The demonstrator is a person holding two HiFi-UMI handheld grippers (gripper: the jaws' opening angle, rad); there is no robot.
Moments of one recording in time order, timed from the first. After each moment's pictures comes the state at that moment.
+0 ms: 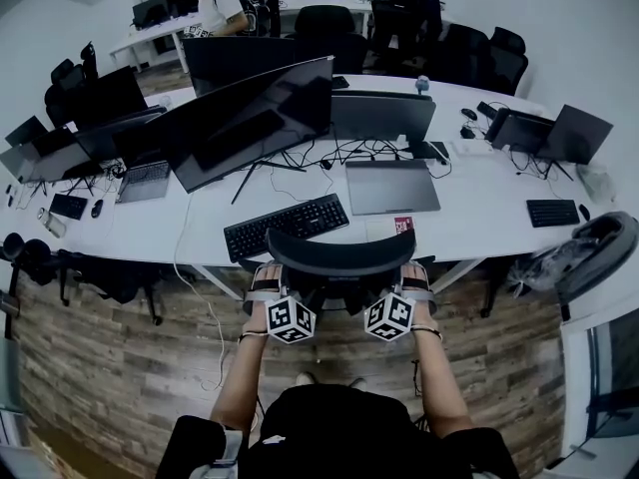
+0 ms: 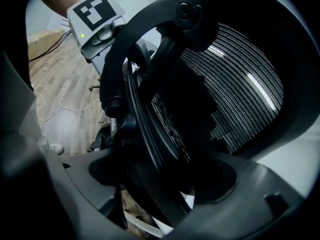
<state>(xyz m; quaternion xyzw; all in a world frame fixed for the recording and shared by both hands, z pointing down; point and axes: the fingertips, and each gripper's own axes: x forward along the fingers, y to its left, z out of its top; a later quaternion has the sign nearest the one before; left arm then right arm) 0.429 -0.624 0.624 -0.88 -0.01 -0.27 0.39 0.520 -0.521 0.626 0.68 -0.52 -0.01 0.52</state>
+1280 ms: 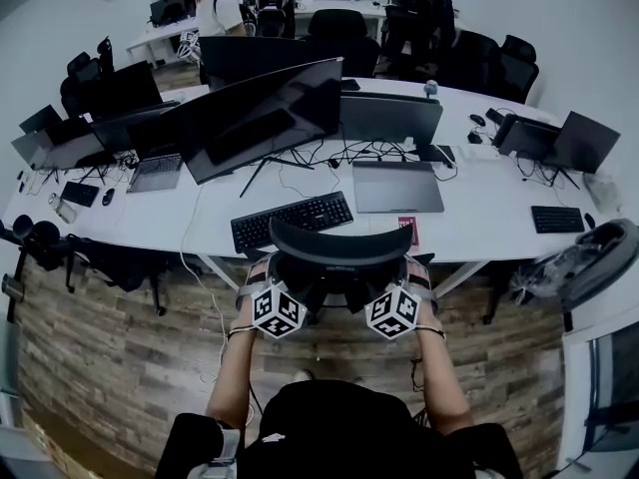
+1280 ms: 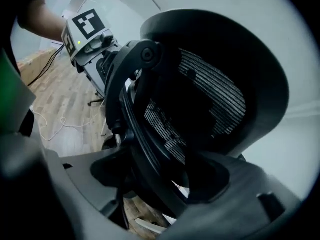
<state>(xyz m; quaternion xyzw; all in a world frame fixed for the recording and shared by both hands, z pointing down) 0.396 -0.606 0.593 -0.92 0.00 -0.27 0.29 0.504 -0.493 0.594 0.71 -0.54 0.02 0.45</state>
